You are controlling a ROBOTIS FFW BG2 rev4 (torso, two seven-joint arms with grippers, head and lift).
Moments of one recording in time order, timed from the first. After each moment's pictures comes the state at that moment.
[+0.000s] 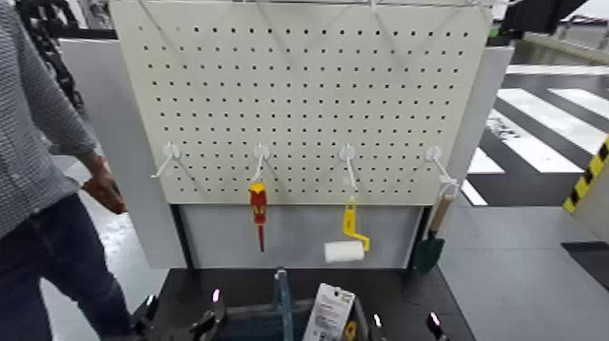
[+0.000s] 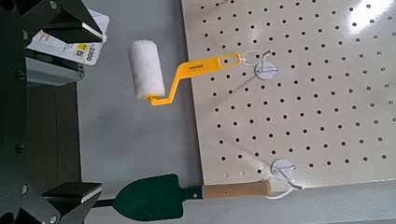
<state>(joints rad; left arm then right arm) 0.35 0.13 -0.15 -1.74 0.15 -0.27 0.17 0.39 -0.11 0.22 -1.70 -0.15 -0.28 -0.10</state>
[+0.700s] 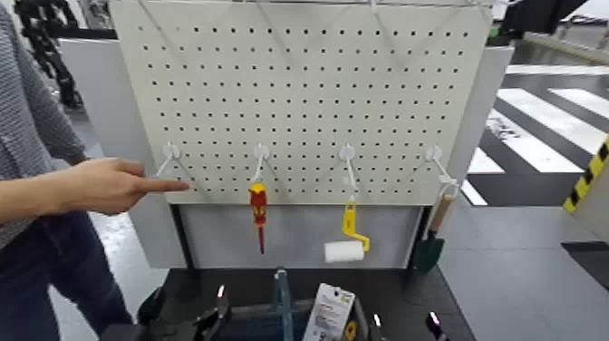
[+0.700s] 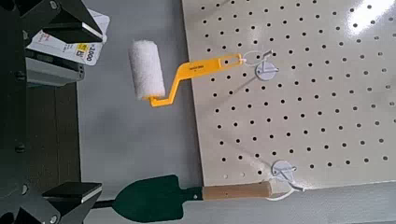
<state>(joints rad) 0.32 0.14 -0.14 -1.74 0.18 -0.24 0.10 0.39 -0.11 0.22 -1.70 -0.15 -0.28 -0.09</state>
